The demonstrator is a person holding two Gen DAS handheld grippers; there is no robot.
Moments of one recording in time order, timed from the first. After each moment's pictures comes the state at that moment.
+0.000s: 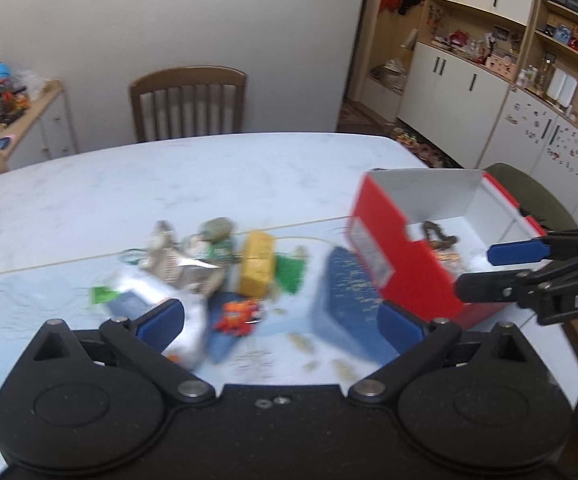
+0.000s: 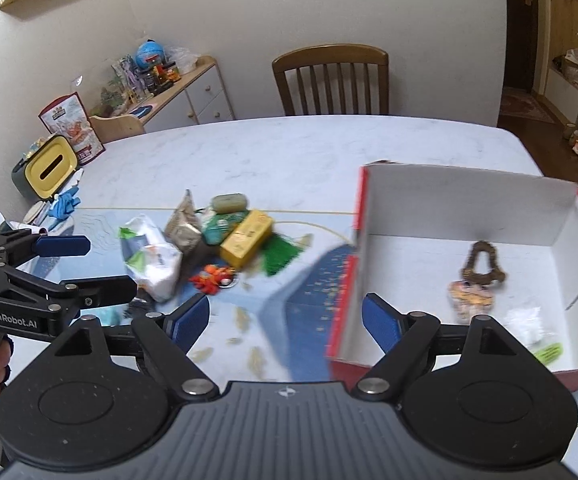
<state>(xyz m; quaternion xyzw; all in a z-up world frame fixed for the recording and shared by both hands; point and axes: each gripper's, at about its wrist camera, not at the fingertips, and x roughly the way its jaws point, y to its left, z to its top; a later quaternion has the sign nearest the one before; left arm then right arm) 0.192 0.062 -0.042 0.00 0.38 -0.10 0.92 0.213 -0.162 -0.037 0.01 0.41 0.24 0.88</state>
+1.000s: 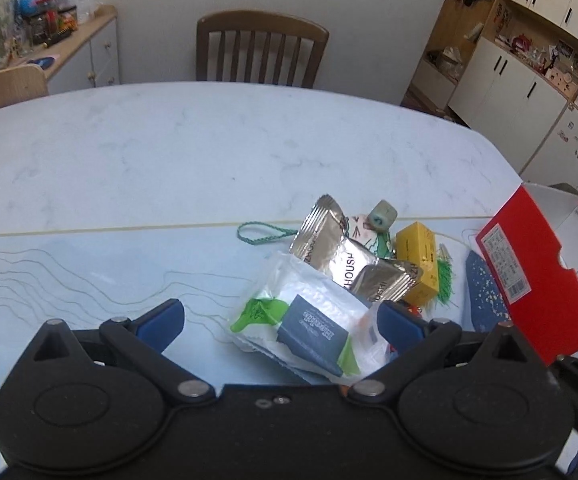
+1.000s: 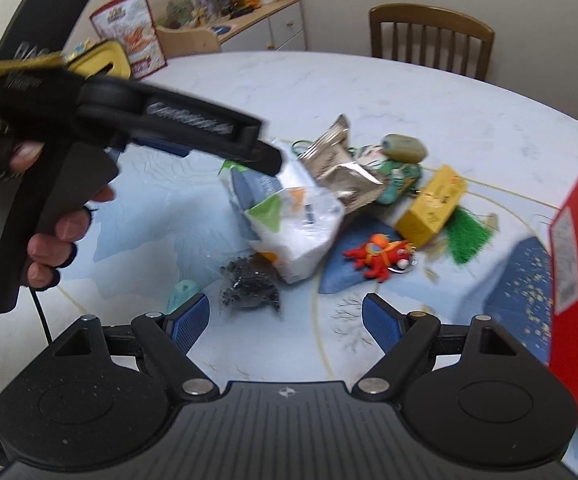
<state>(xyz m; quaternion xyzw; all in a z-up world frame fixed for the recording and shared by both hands) 0.281 0.194 -0.103 -0.06 0.45 -0.06 0.89 0.205 0.026 -0.115 -0.08 0.45 0.31 0.84</state>
